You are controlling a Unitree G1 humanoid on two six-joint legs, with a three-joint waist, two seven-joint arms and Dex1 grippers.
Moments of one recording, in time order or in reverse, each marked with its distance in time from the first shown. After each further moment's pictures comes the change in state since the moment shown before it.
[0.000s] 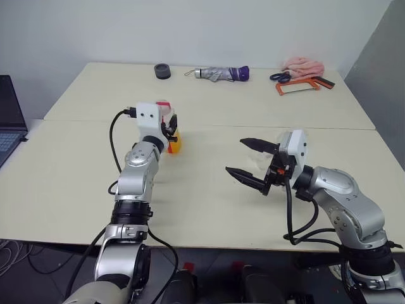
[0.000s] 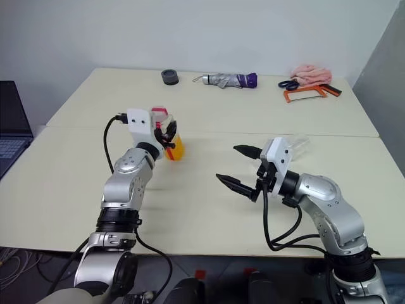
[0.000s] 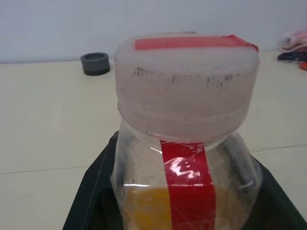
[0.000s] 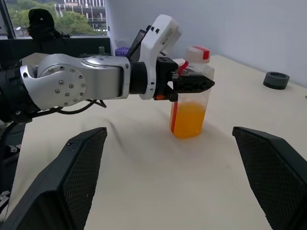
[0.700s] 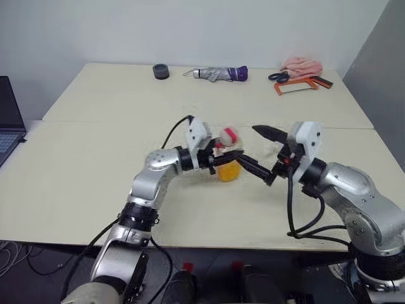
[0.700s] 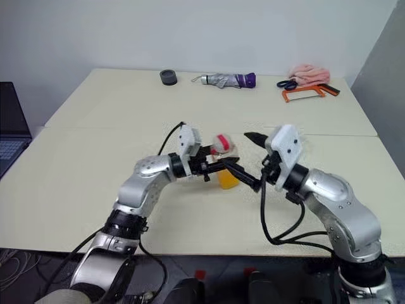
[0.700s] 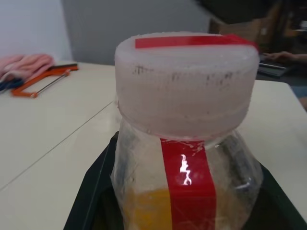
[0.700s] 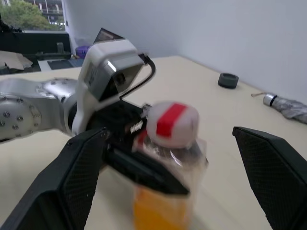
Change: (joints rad) left arm -0.031 0.026 -0.279 -0.016 -0.156 -0.132 -0.812; right arm -0.054 -0.014 -0.043 -0.186 0.039 0.217 -0.237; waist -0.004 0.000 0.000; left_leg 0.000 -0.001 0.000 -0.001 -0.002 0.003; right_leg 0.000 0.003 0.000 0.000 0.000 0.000
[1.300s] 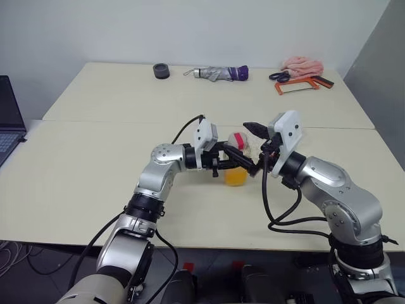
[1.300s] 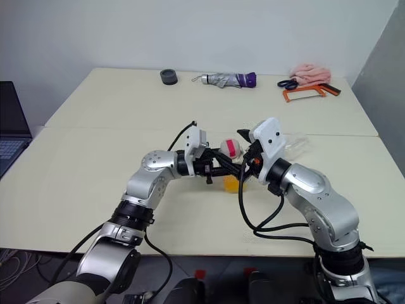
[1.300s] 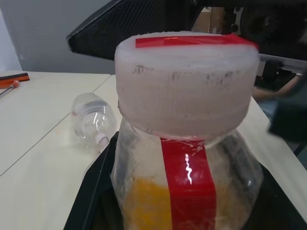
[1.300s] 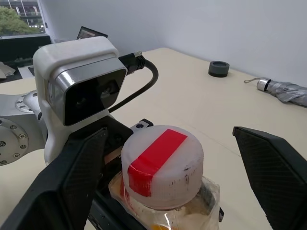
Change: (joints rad) left arm -0.053 -0.018 0.002 0.116 -0.001 -0.039 -0.185; right arm -0.060 0.107 0.062 0.074 -0.048 0.061 -0.116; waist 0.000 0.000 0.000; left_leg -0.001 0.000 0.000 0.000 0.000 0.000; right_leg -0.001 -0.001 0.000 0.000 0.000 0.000
